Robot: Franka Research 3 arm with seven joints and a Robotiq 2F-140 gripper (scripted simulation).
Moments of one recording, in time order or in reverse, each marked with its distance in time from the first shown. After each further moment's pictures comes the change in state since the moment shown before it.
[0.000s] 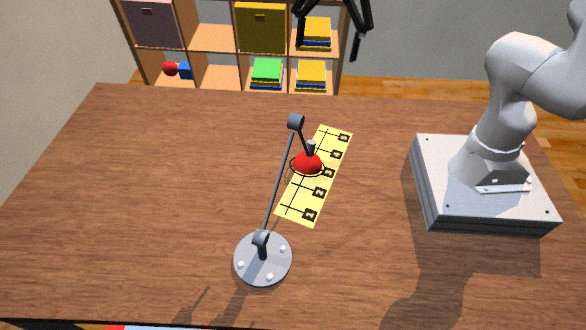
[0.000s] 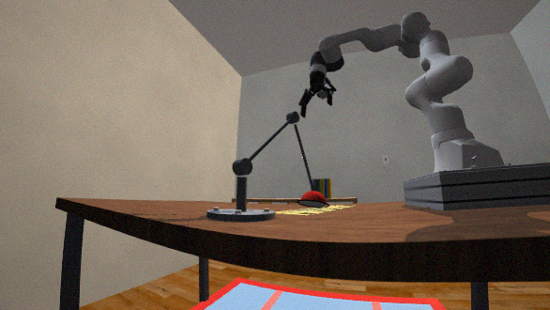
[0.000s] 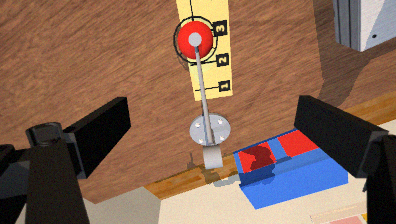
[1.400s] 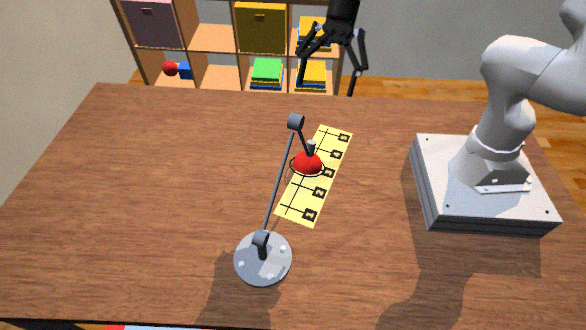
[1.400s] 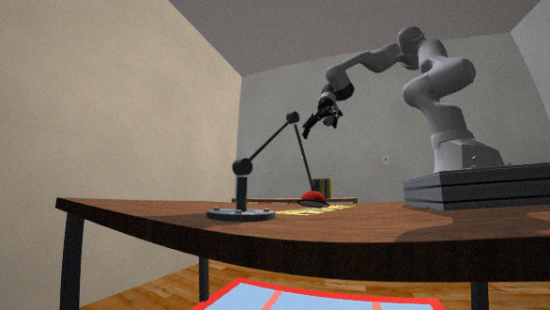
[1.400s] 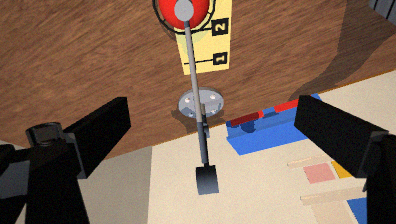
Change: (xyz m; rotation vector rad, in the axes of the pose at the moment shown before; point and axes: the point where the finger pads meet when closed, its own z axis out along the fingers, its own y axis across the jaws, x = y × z) arm 0.026 0.004 0.102 -0.056 -0.323 -0.027
